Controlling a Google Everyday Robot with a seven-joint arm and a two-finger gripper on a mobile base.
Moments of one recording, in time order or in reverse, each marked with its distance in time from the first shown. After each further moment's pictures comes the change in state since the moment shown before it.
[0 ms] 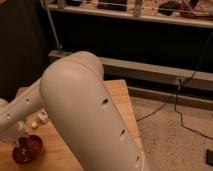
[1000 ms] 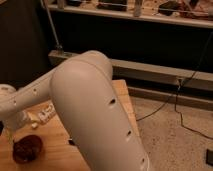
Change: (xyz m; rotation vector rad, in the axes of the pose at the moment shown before) arm -0.036 -0.049 -0.023 -0.034 -0.027 0.219
